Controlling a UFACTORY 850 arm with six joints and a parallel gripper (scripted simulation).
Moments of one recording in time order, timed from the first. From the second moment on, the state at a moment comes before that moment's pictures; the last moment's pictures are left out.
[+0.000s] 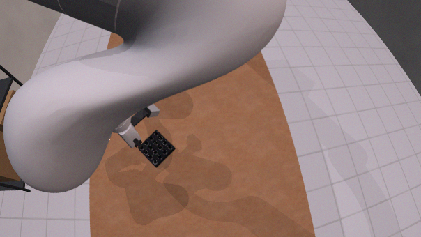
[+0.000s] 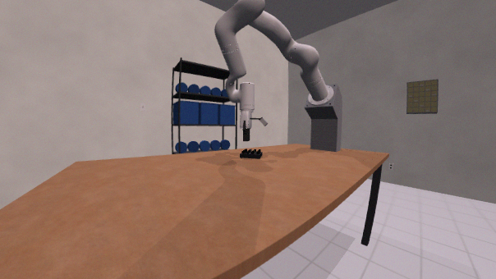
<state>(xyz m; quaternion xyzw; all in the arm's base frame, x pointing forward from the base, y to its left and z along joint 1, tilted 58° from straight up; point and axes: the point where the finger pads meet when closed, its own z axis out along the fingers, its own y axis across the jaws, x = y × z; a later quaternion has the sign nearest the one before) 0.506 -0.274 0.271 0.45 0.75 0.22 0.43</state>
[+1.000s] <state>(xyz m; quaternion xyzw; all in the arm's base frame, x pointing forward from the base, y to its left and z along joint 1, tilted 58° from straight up) 0.529 -0.276 0.257 0.45 0.75 0.22 0.43</state>
